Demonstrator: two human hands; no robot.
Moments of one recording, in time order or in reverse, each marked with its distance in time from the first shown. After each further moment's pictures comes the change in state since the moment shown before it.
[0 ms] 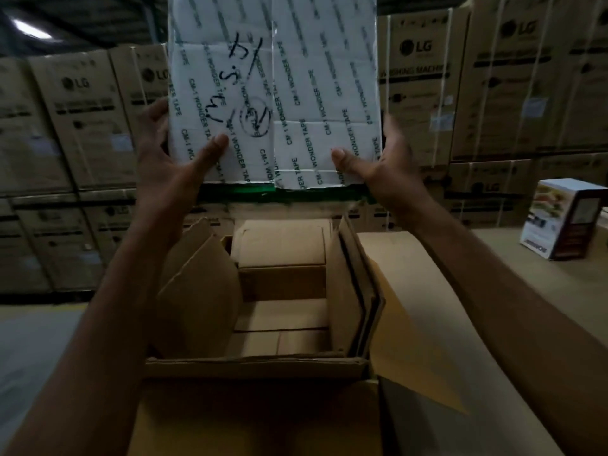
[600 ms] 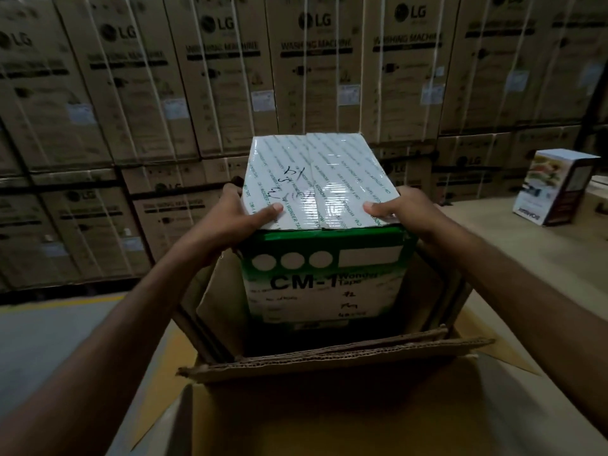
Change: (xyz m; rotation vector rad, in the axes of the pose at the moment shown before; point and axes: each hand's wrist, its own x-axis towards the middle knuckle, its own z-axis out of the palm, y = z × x) left_hand 0.004 -0.118 -0.084 0.192 -0.529 -0.582; right_hand -0.018 0.073 0.120 -0.138 0.036 0.576
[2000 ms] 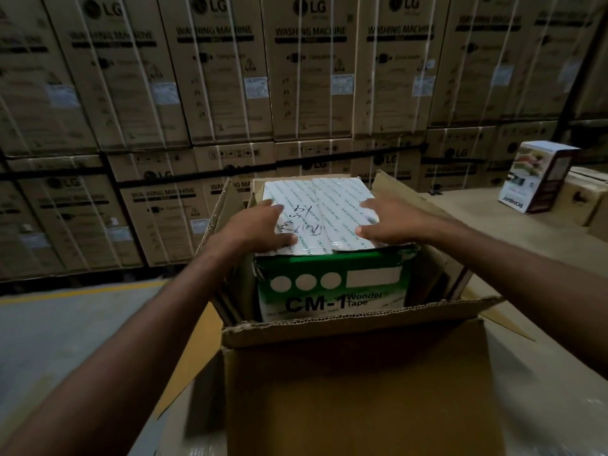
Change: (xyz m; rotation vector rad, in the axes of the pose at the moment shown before) left_hand 0.028 -0.067 0.001 0.928 -0.242 0.198; right_hand 0.002 0.020 0.050 -1.035 -0.178 -0.098
